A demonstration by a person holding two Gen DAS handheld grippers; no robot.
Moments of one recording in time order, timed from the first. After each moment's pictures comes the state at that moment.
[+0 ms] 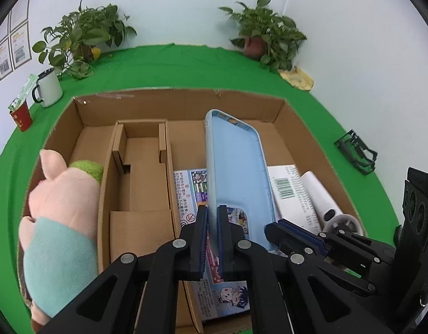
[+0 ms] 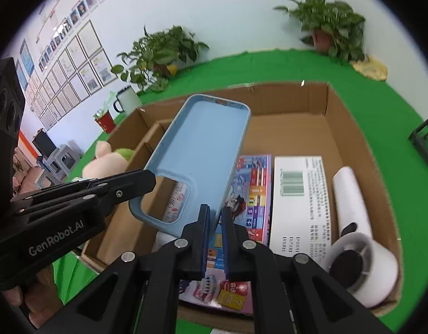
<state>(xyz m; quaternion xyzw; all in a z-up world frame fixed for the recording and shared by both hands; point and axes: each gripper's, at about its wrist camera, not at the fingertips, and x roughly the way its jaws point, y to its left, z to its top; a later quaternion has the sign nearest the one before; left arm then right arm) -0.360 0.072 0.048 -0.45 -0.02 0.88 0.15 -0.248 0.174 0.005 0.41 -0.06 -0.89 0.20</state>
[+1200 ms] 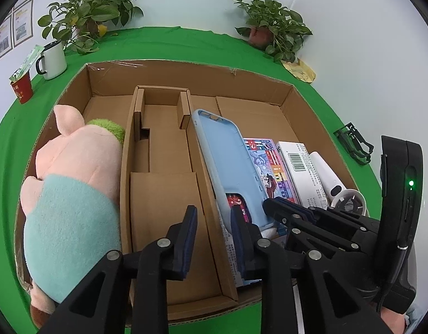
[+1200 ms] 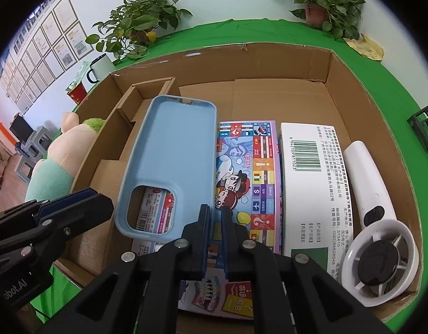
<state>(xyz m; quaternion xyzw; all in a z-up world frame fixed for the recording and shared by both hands) -0.333 0.021 0.025 -0.48 -0.05 0.86 0.16 -0.264 0.148 -0.019 0.49 -0.02 -0.86 0.15</state>
